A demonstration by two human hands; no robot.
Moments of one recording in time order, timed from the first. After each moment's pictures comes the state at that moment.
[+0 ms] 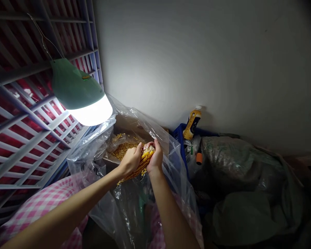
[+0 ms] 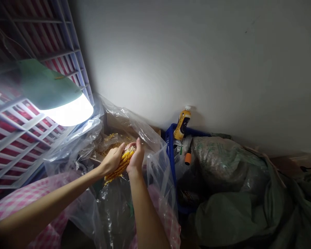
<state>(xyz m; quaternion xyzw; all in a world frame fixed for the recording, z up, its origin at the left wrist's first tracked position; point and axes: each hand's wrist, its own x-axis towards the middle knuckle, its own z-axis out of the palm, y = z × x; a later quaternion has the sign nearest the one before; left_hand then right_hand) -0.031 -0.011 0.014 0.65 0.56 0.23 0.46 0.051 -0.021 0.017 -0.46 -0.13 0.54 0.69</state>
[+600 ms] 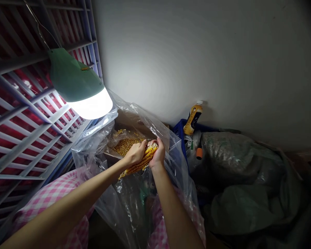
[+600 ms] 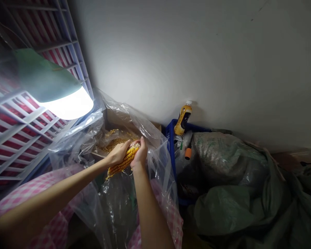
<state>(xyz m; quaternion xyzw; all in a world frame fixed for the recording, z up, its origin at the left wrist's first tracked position) -0.023 -0.002 -0.009 0.77 0.49 0.14 0.38 0.062 -0.027 0.002 -0.46 -0.07 0.55 0.69</state>
